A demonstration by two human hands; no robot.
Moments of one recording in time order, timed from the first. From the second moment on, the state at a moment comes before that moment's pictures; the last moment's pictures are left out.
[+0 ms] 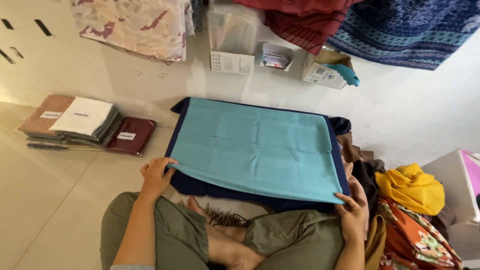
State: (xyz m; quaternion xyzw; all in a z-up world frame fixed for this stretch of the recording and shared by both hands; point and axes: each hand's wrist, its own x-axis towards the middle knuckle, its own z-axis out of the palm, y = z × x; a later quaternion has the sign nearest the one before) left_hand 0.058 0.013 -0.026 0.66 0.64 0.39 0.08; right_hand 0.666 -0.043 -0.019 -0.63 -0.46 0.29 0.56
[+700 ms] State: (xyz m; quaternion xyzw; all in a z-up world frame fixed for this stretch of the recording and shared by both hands) left_hand 0.050 0.050 -0.013 0.60 0.66 0.43 0.16; right_hand 0.676 -0.033 -0.033 -0.67 -0.38 0.29 0.57
